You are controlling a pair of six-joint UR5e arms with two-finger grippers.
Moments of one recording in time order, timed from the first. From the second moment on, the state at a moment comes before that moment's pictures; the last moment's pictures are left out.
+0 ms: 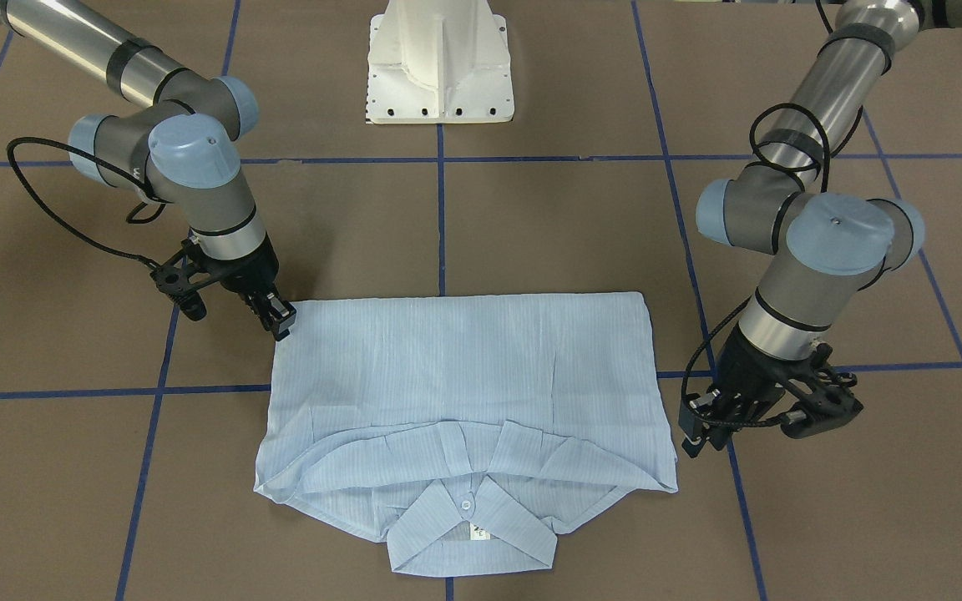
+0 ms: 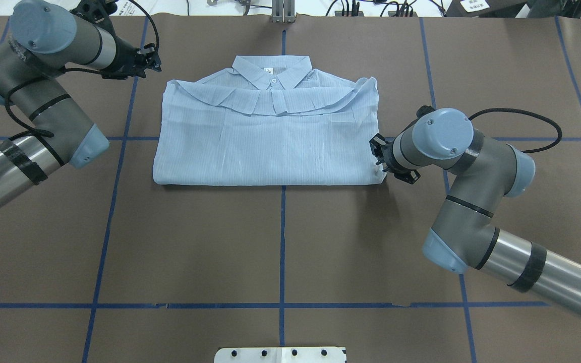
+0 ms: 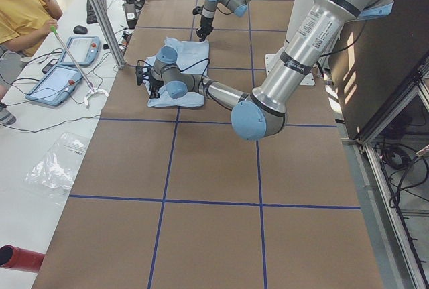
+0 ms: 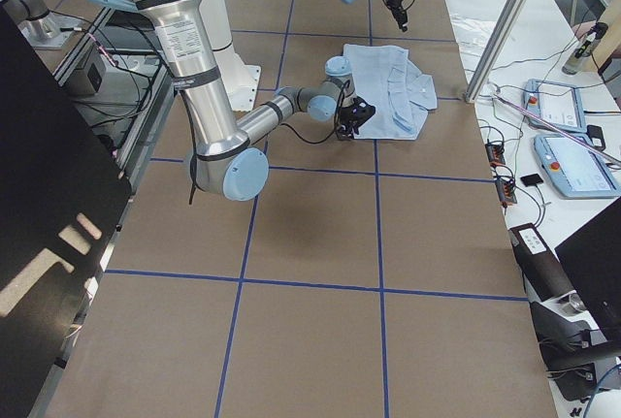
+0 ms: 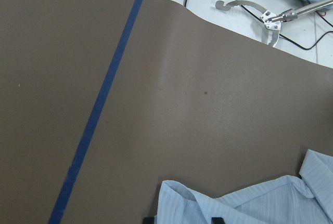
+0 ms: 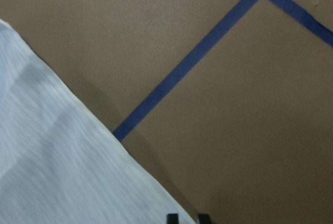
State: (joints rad) left arm -0.93 -2.17 -1.26 -2.29 -1.90 -1.32; right arm 0.63 -1.16 1.62 -1.21 1.77 1.94
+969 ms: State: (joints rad) left arm -0.93 -2.17 -1.26 -2.29 -1.90 -1.32; right arm 0.62 -1.21 1.71 -1.23 1.78 1.94
